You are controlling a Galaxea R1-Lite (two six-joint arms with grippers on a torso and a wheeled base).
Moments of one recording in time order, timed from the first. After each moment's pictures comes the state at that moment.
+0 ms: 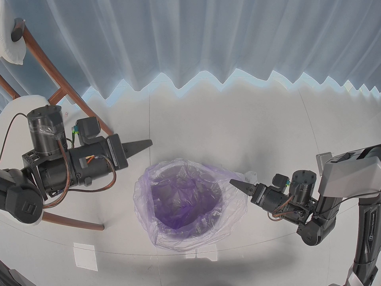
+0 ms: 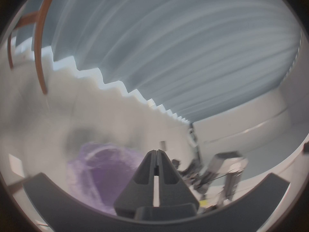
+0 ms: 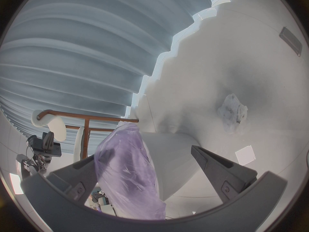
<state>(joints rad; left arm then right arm) -0.40 1.59 -0.69 -0.78 -0.42 -0.58 0.43 2.30 -0.51 -1.55 0.31 0.78</state>
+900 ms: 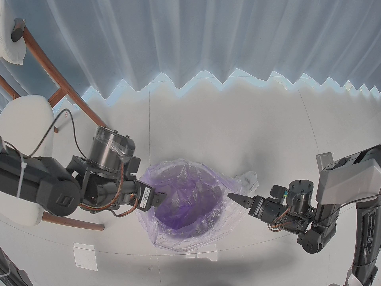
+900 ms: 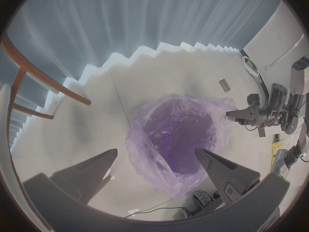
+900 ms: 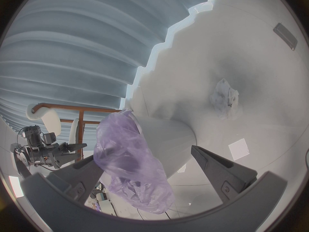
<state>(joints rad) -0.57 1.76 -0.90 -0.14 0.18 -0.04 0.47 2.31 -0.43 -1.55 0.26 0.77</state>
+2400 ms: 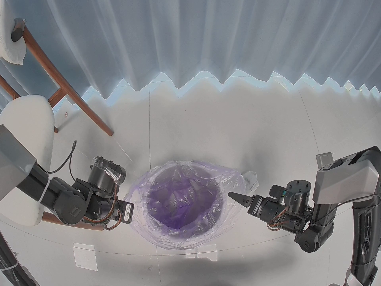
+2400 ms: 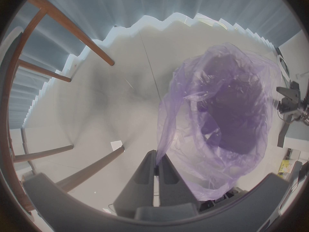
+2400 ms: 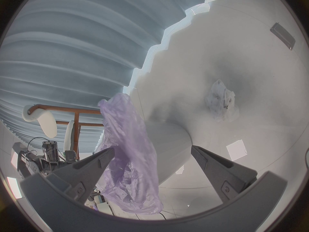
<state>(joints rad) -0.43 1.90 -0.74 -0.24 0.28 -0.16 0.46 2.34 -0.46 -1.55 0.24 0.77</state>
